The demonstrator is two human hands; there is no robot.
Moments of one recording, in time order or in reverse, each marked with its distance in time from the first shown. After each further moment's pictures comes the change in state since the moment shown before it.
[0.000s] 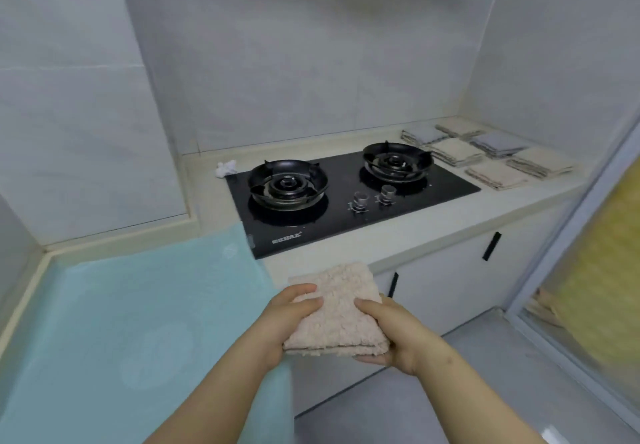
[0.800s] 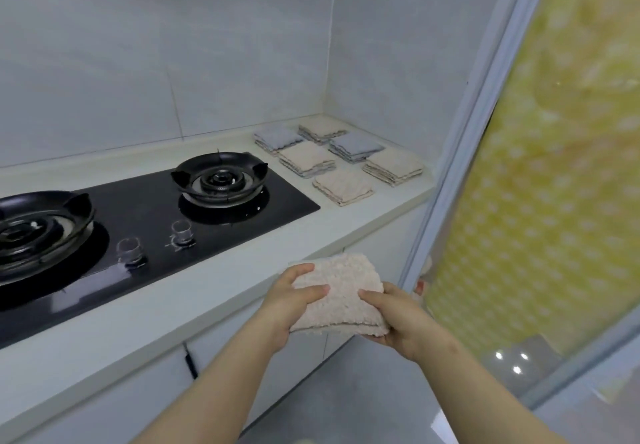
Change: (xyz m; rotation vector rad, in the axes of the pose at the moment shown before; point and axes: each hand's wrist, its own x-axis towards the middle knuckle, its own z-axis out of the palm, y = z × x) left_hand 0.198 0.082 0.407 -0.020 -0.199 0.073; right_hand 0.077 -0.098 -0.411 0.157 0.337 -0.095
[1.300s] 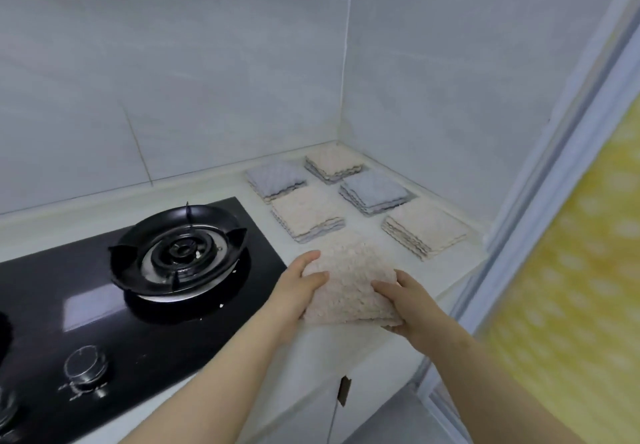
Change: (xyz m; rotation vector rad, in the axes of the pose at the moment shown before) left_hand 0.257 0.115 0.048 0.029 0.053 0.028; right_hand 0.249 -0.169 -0.035 -0.072 -0.042 -0.122
